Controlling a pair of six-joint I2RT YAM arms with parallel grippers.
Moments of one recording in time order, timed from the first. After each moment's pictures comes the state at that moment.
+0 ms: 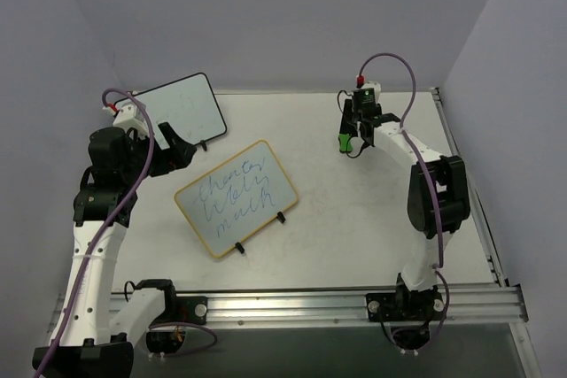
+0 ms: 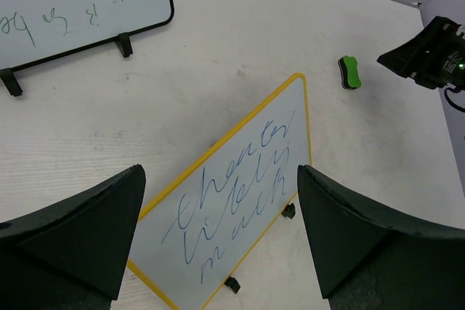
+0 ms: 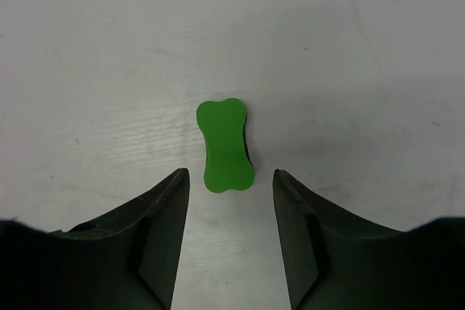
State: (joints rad) left arm -0.02 0.94 1.11 -0.58 0.26 -0.40; right arm 0.24 1.90 1.41 -0.26 0.24 0.30
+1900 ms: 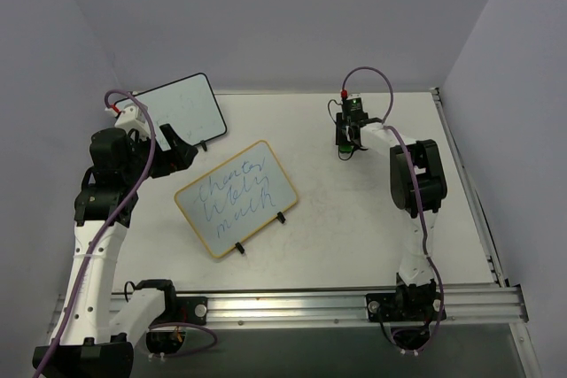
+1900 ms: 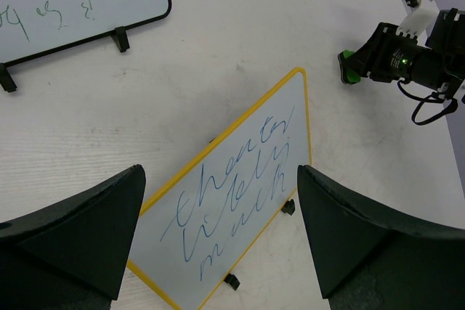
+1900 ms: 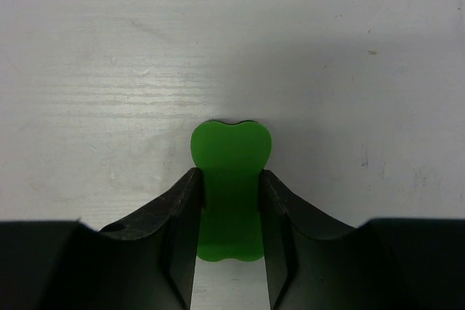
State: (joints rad) left arm -0.02 0.94 1.10 -0.58 0.27 -0.40; right arm 0.23 2.16 1.51 -0.21 0.17 0.18
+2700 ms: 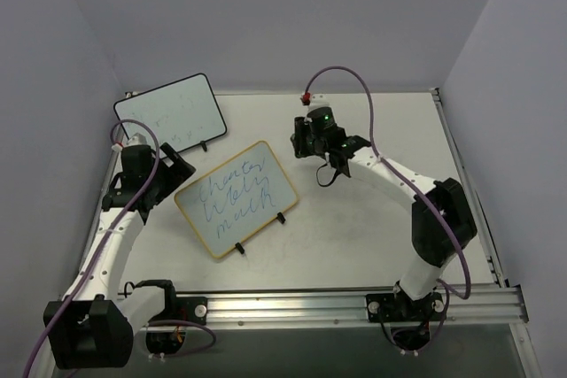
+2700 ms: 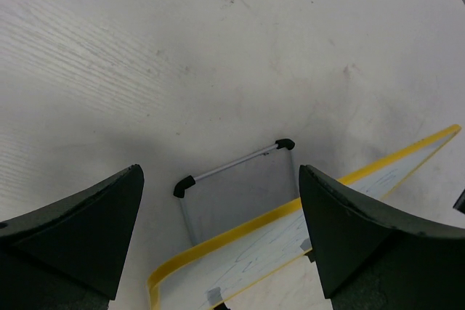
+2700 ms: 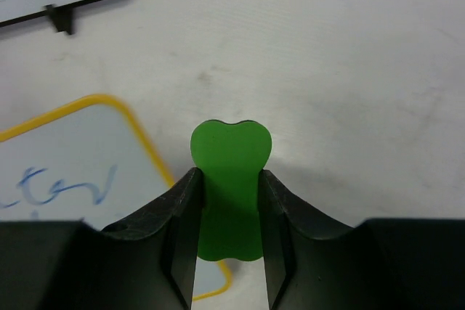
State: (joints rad) left arm -0.01 1.05 0.82 -0.47 0.03 -0.71; right arm 0.55 1.71 1.26 -0.15 0.13 0.30
